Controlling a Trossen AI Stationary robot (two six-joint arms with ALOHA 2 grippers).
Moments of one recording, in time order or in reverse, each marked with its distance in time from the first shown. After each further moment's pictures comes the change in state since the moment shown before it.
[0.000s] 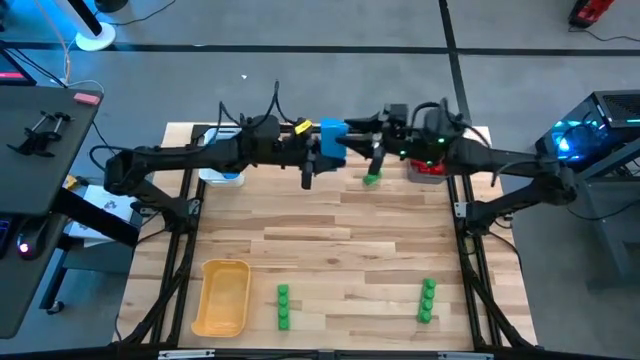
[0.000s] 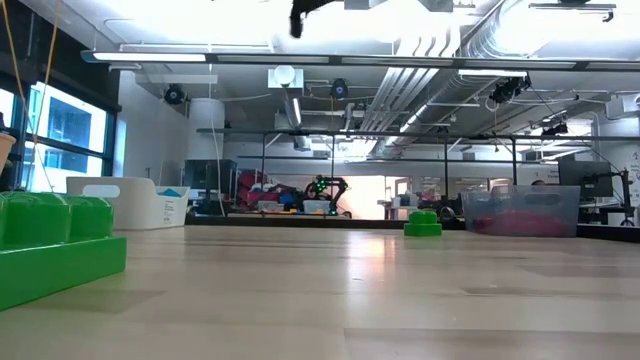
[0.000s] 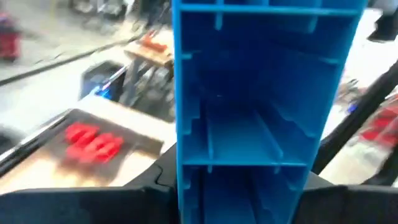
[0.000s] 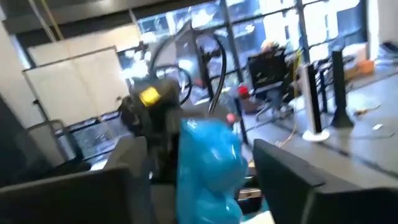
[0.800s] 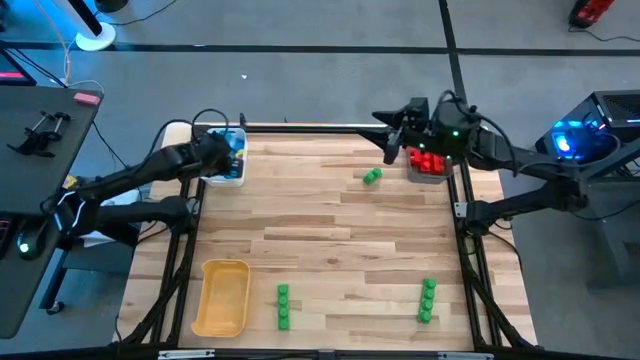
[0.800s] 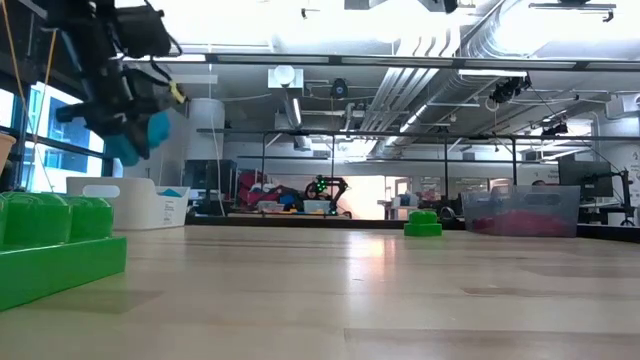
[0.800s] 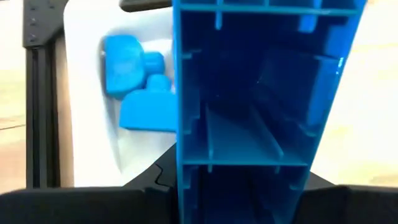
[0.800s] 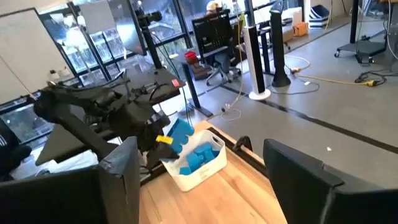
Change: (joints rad) left arm 0.402 -0.585 -0.577 -0.998 -0.574 -0.337; right arm -0.067 -0.115 0.000 -0.338 0.120 0.042
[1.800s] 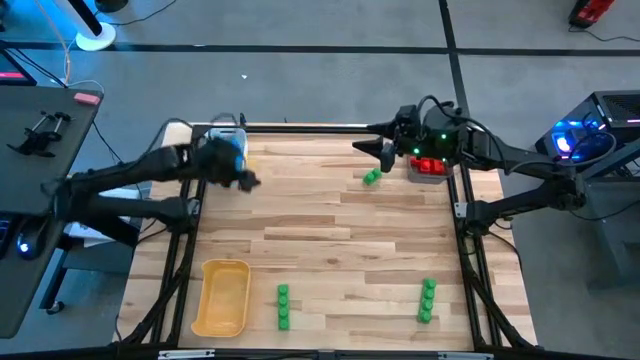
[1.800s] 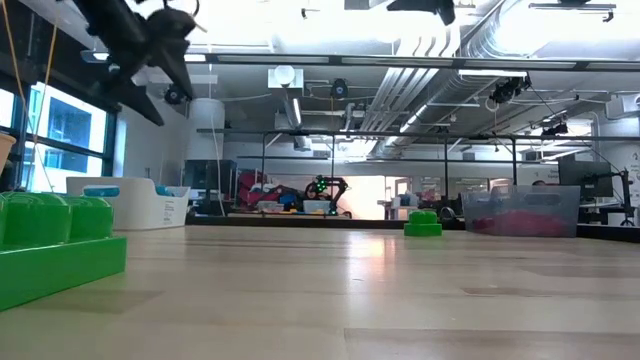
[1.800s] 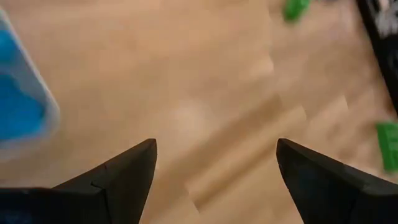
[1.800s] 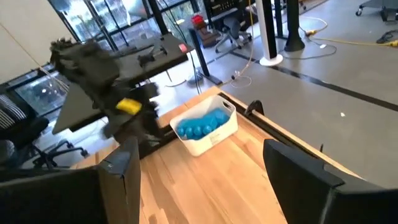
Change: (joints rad) left arm -0.317 0.023 0.166 0.019 0.337 -0.172; right arm 0.002 0.023 0.000 -0.106 -0.079 0.068
